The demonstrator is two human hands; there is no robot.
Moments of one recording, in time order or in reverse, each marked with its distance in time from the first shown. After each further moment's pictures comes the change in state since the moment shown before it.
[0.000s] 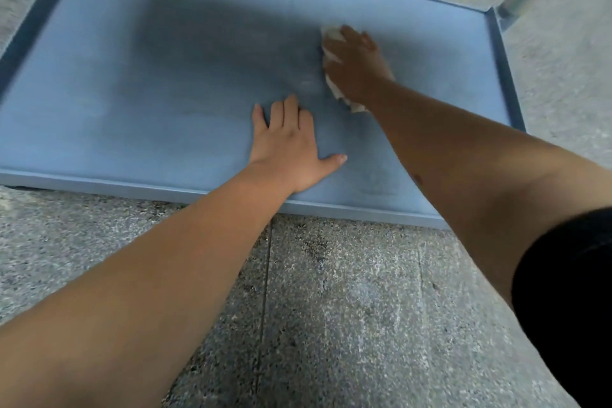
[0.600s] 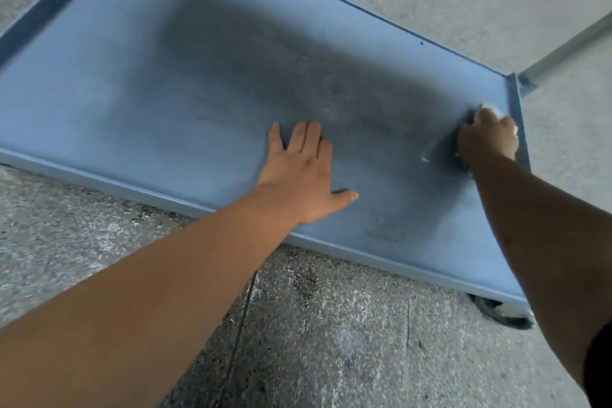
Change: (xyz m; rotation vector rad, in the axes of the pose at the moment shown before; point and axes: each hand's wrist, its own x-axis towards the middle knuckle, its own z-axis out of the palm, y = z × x) left_hand 0.000 -0.002 0.003 -0.031 0.007 0.032; right_hand -0.054 0.147 -0.030 -0.098 0.175 0.638
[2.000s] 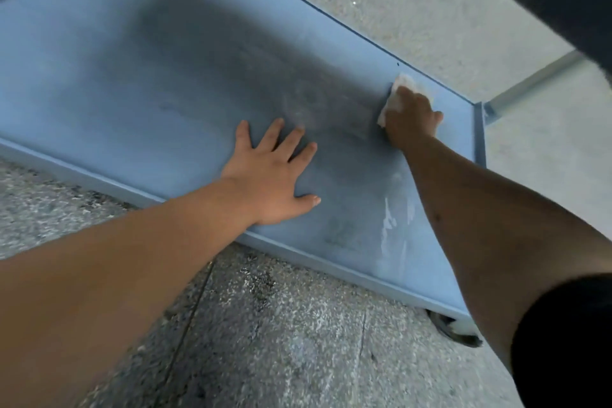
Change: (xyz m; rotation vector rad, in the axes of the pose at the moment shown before) left_hand 0.006 0.005 0.002 0.027 -0.040 0.034; right_hand 0.006 -0.089 -0.004 0.170 -0.077 -0.197
